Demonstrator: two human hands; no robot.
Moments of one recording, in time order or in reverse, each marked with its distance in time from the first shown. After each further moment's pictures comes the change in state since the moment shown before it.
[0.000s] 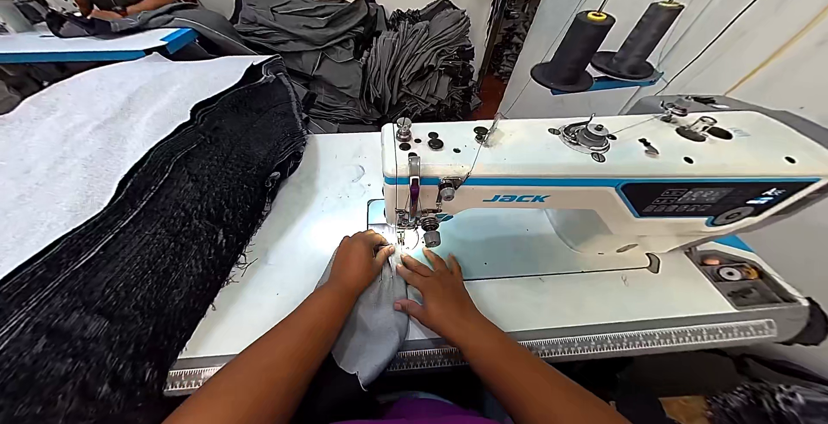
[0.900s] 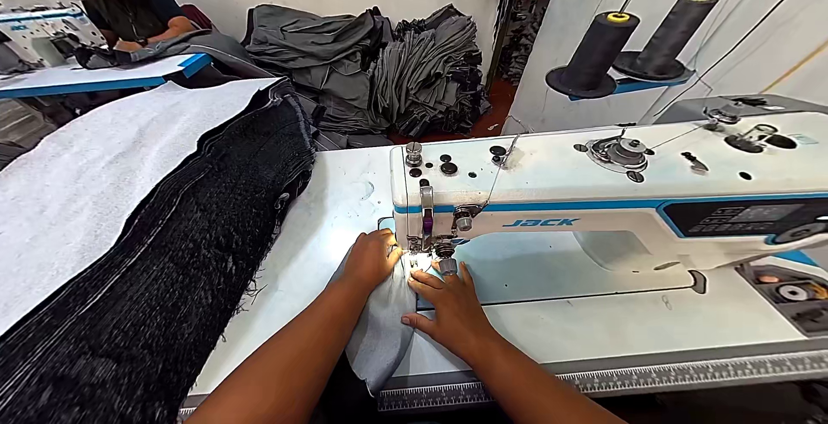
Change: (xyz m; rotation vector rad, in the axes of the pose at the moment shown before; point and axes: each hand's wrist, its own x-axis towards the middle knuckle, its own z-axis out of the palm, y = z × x) left_hand 0.039 -0.006 -0.012 0.092 -0.067 0.123; right_hand 0.017 0.005 0.005 0.032 0.094 -0.010
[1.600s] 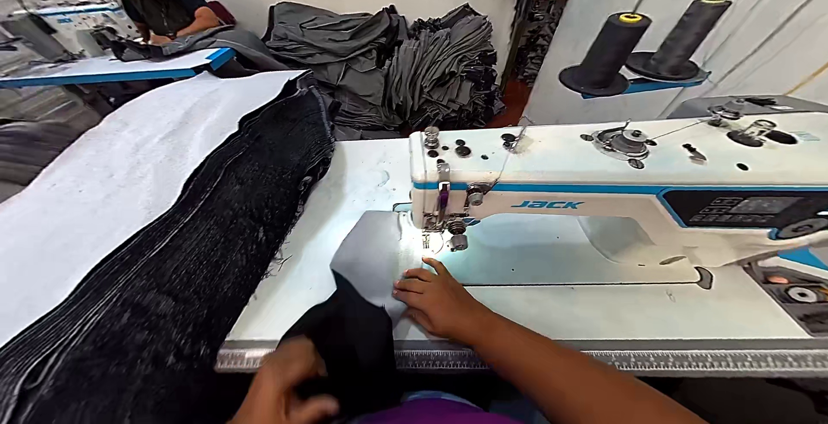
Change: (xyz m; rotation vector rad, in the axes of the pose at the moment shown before) left_hand -0.244 -0.060 -0.011 -0.157 0.325 0.292; right_hand 0.007 0.000 0.028 -0.050 0.129 -0.701
